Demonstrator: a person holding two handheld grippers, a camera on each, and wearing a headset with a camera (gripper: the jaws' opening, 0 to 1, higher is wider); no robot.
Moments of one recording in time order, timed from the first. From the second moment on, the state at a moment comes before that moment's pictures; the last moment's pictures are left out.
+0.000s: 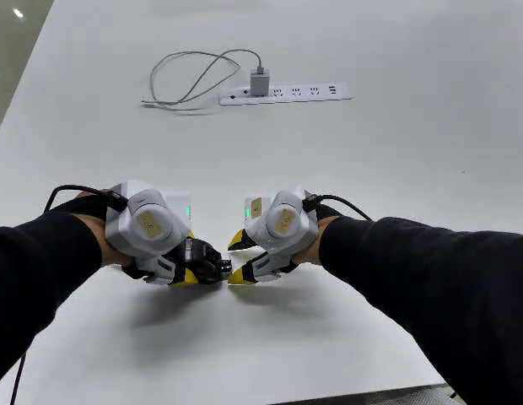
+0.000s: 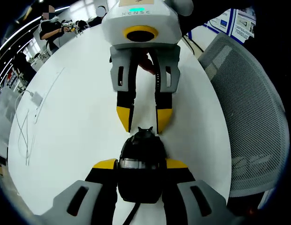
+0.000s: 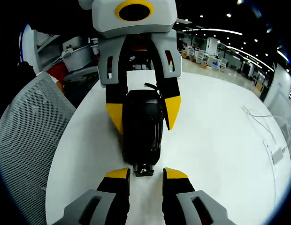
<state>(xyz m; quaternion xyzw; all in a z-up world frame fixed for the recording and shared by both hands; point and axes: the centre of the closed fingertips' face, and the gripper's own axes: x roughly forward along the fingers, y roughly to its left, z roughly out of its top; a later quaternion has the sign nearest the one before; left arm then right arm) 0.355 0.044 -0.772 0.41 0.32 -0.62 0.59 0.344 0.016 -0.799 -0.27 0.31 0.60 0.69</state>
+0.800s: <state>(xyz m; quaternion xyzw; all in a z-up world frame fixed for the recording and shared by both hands) 0.355 0.045 -0.773 0.40 0.32 -0.62 0.59 0.343 0.024 -0.807 -0.30 0.31 0.60 0.67</state>
